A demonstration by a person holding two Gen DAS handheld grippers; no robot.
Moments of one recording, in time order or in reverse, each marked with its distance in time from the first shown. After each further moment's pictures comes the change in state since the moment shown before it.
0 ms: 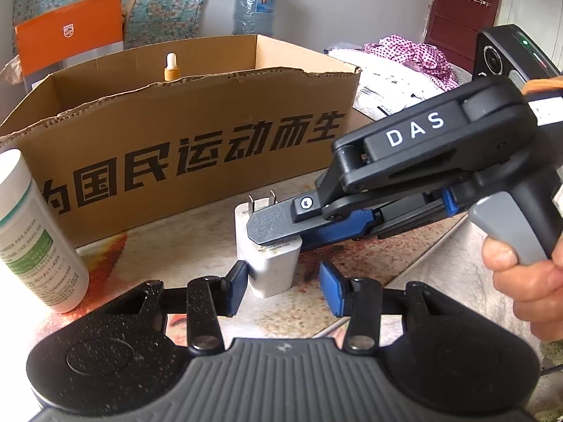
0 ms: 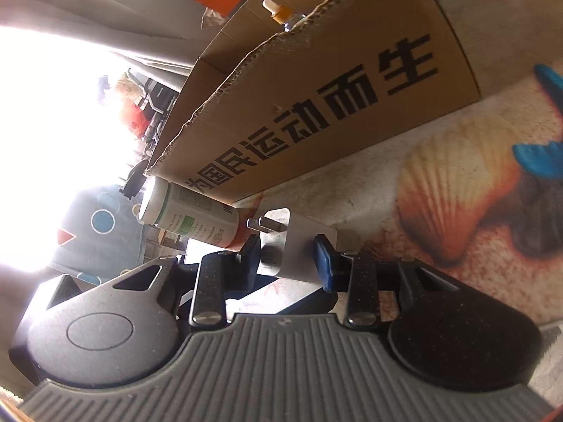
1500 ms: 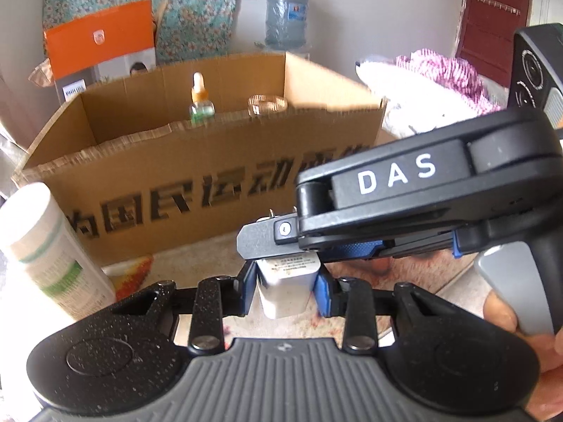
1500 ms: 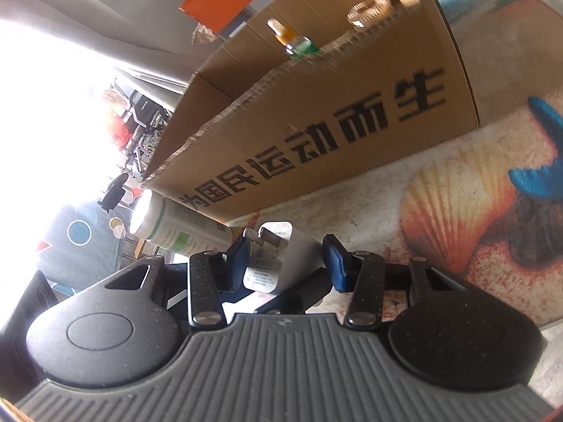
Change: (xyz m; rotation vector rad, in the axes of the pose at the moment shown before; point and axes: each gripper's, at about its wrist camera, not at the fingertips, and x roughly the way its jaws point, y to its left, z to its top) left arm -0.012 -0.006 0.029 -0.047 -0.035 0.121; right arm -0.022 0.028 0.000 -0.072 -0.100 -0.083
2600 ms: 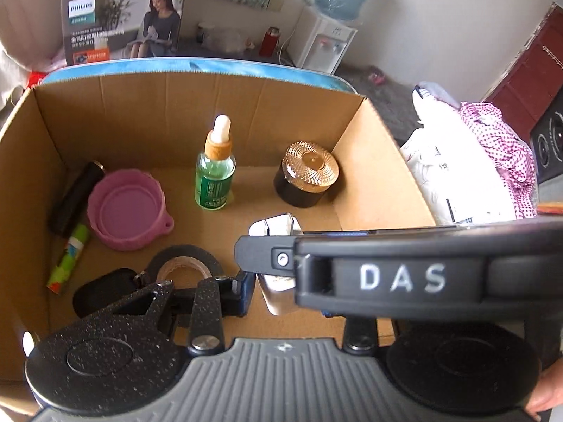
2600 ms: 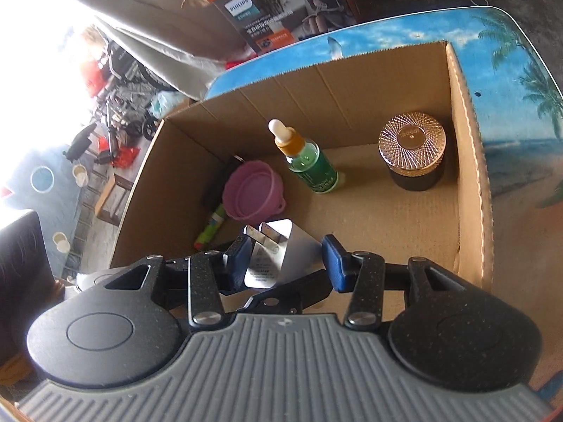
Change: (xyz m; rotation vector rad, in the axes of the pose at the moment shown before) left arm 0.105 0.064 0.145 -0.311 0.241 -0.086; right arm 0.075 0.017 0.182 -0.177 0.220 -0.150
